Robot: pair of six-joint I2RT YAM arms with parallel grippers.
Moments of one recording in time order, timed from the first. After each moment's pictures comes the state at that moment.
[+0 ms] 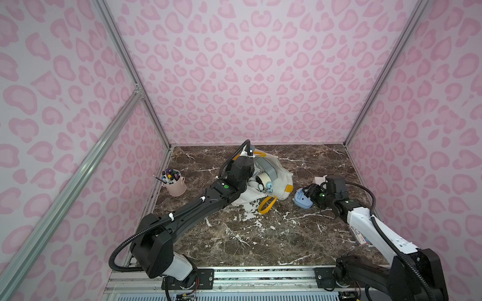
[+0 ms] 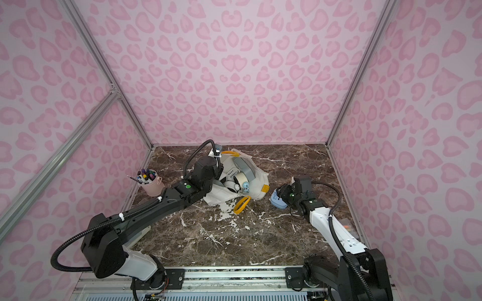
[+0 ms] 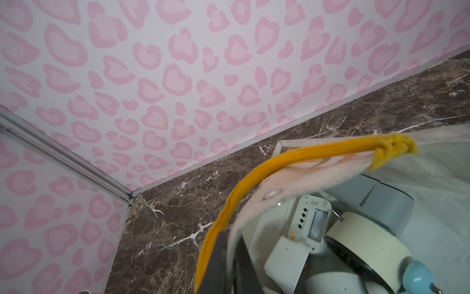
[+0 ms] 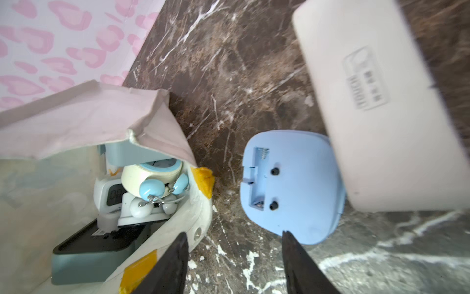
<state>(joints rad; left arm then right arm) -0.73 1.50 1.17 -0.05 -0.67 0.17 0.22 1.18 0.68 -0.26 -0.20 0.87</state>
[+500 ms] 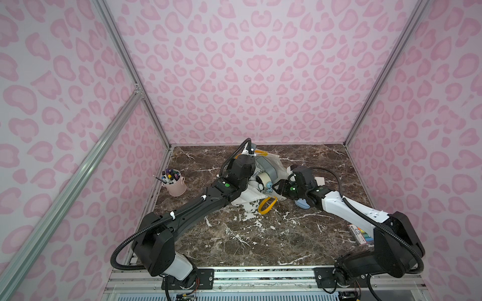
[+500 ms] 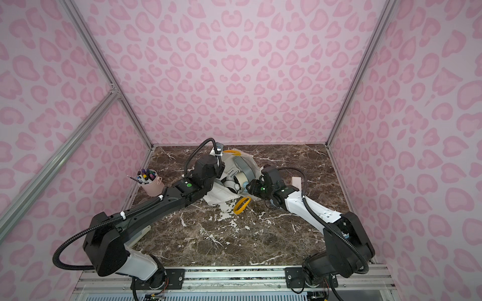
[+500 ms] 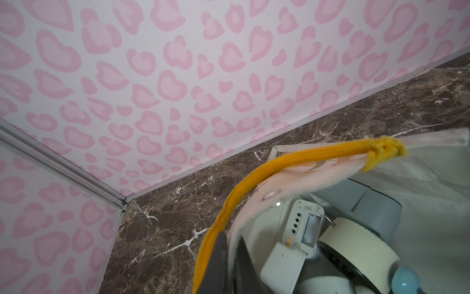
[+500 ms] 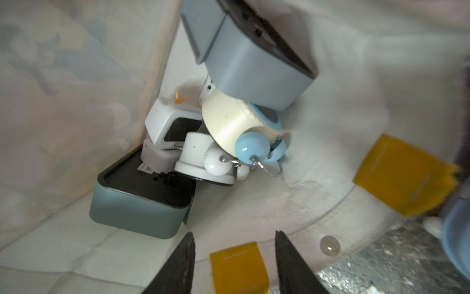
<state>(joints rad) -0.73 1.52 1.21 -0.04 -0.65 0.17 0.54 1.48 0.93 -0.19 -0.23 0.79</state>
